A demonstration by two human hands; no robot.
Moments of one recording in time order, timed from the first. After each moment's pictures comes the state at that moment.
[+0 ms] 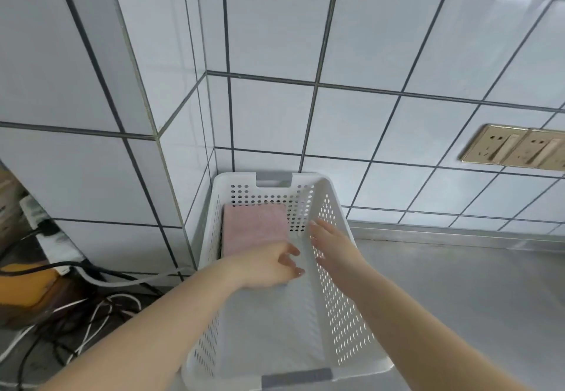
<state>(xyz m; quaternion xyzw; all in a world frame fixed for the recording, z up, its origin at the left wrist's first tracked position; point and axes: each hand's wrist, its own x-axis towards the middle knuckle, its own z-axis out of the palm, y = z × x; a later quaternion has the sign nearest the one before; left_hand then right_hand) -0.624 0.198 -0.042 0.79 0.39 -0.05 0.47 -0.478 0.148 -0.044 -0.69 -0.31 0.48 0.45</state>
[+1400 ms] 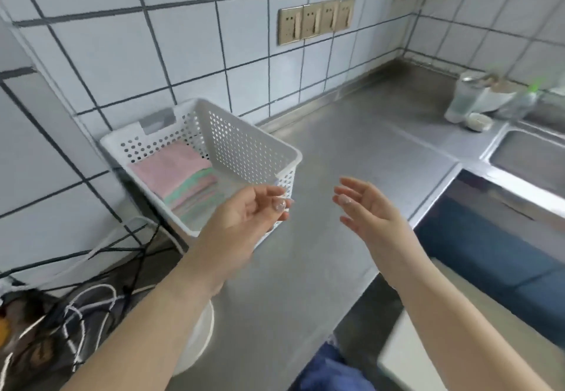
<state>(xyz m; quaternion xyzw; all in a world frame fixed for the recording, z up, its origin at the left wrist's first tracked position) -0.756 0.035 0.007 0.71 0.14 0.11 0.69 -0.656 -0.132 -0.015 -0.72 -0.15 0.16 0.66</state>
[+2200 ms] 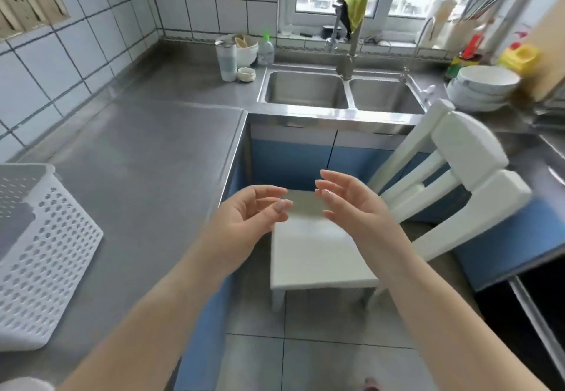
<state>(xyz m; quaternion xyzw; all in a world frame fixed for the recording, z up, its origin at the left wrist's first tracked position) -0.766 -0.186 0.002 0.72 -0.13 -0.18 0.66 -0.808 -0.363 -0.006 -0.76 0.10 -0.06 0.64</state>
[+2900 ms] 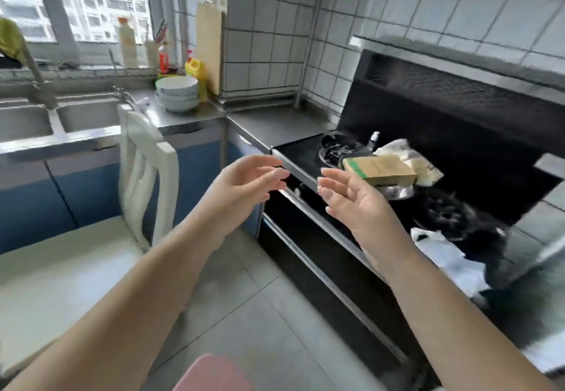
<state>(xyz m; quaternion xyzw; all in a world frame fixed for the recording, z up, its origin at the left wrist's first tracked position) -1.127 -0.522 0.072 0.57 -0.45 -0.35 0.59 -1.298 -0.605 0.065 -0.71 0.33 -0.35 0.51</state>
